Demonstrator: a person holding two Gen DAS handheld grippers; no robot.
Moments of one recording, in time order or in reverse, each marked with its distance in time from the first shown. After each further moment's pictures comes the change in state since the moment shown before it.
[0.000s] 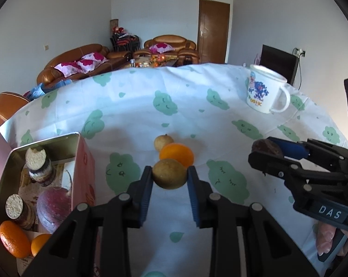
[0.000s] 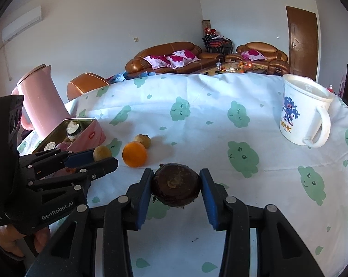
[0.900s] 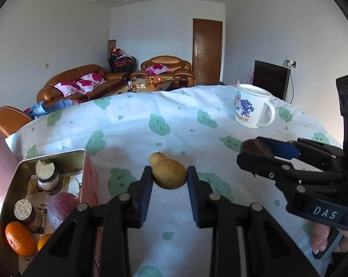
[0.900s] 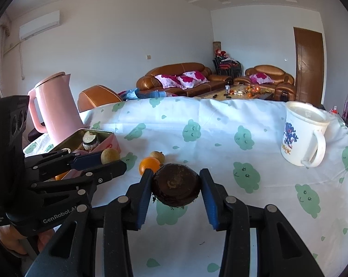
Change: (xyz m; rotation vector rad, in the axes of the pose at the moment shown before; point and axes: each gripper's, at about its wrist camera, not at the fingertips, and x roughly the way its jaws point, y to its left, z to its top) left arm -0.030 -0.010 -0.005 0.031 -0.138 -0.011; right arm -0.026 0.014 -0.002 -0.076 -0.143 0.037
